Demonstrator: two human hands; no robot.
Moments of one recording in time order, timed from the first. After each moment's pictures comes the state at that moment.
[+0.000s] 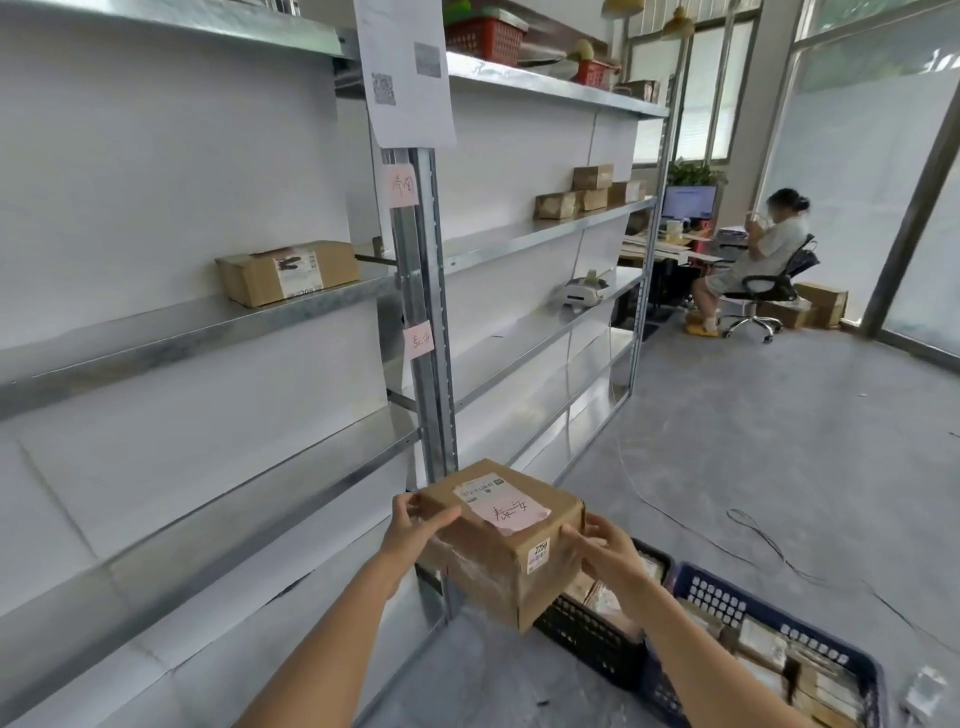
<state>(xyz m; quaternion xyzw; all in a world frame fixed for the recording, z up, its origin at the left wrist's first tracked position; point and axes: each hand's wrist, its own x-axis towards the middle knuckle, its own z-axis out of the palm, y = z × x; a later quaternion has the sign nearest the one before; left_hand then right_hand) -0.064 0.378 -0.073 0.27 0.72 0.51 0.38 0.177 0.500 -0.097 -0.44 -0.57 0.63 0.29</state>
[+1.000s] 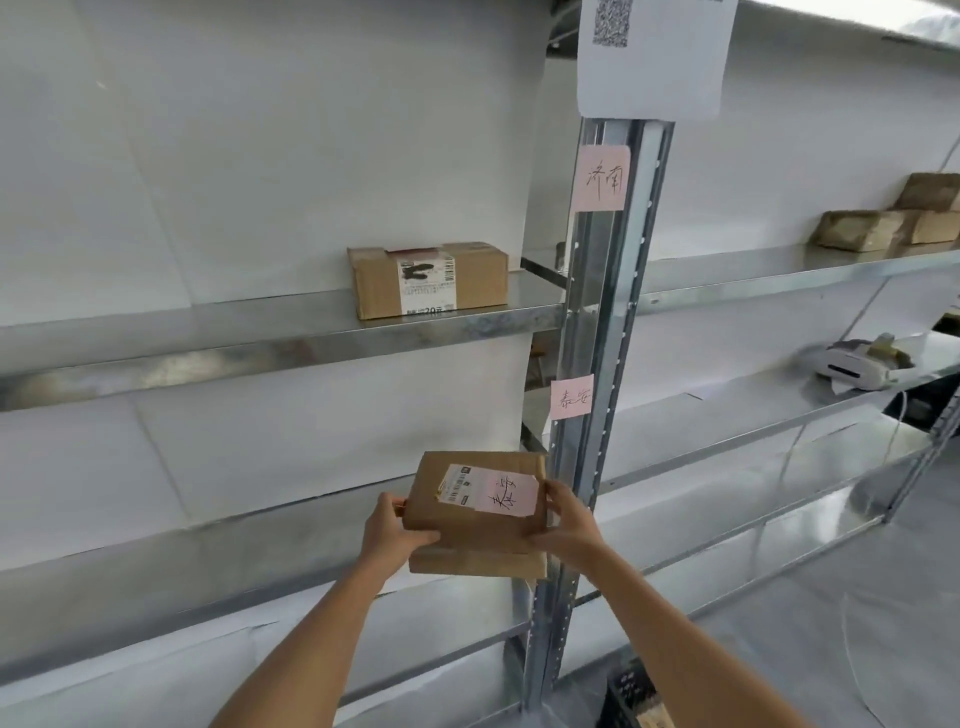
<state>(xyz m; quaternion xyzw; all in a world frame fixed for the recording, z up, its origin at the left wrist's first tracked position) -0.264 0.475 -0.075 0.08 0.84 0.52 0.14 -0.155 0.681 -0.063 -0.21 -0.79 0.56 0.08</state>
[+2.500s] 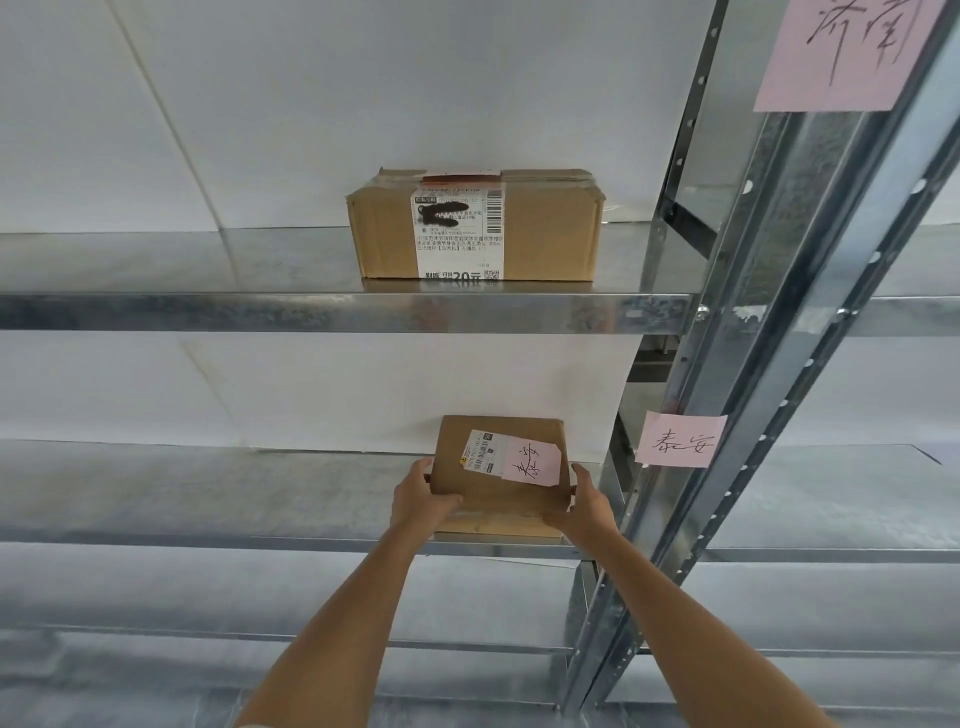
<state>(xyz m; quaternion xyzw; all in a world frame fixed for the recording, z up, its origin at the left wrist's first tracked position) -0.359 0.556 -0.113 -0.12 0.86 0.49 0.06 -0.347 0.764 -0.144 -0.16 -0.87 0.45 -0.07</state>
